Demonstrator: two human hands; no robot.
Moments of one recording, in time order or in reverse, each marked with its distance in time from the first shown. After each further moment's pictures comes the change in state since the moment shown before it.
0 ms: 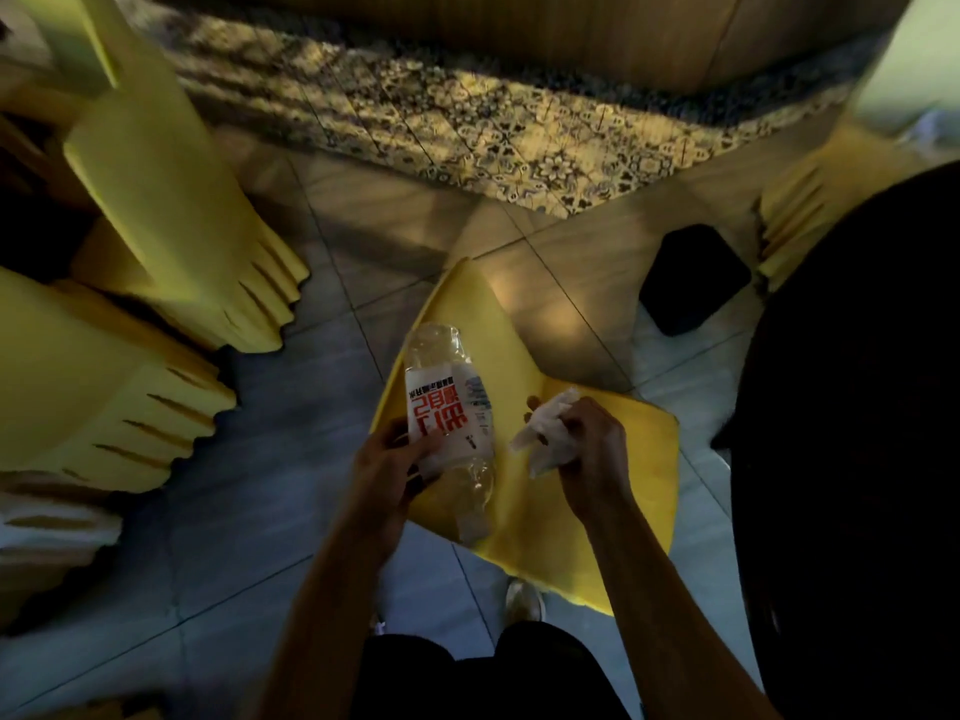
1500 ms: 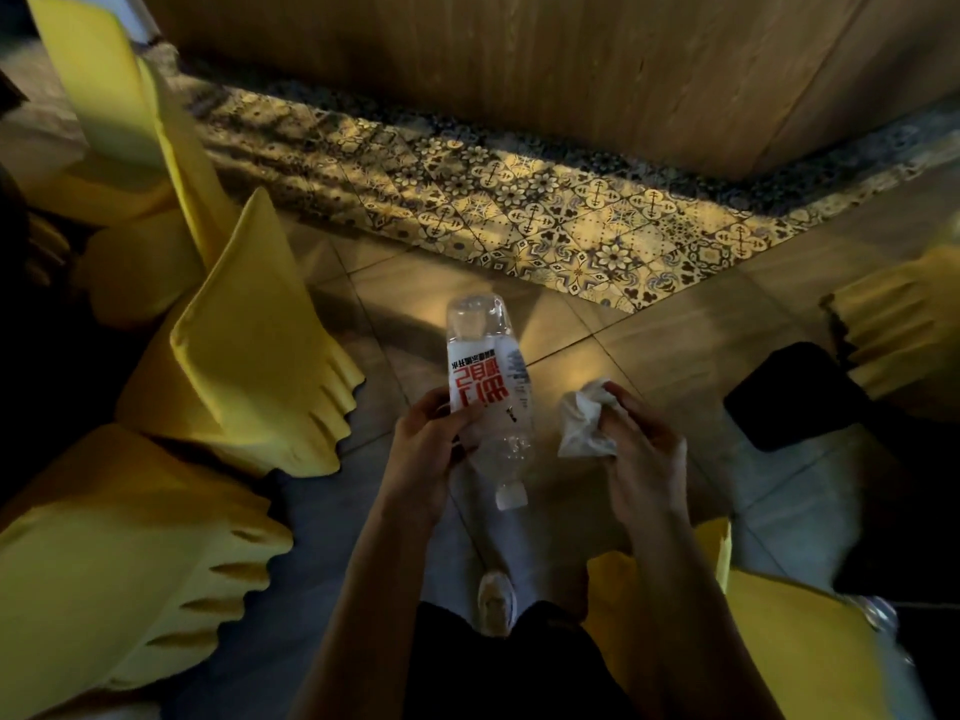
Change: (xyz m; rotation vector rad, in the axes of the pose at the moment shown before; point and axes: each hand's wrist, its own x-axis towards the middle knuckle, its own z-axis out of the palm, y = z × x) left_hand 0.315 0.337 -0.146 -0.068 -0.188 0.139; right_hand 0.198 -0.110 0.388 -0.006 0.127 -0.311
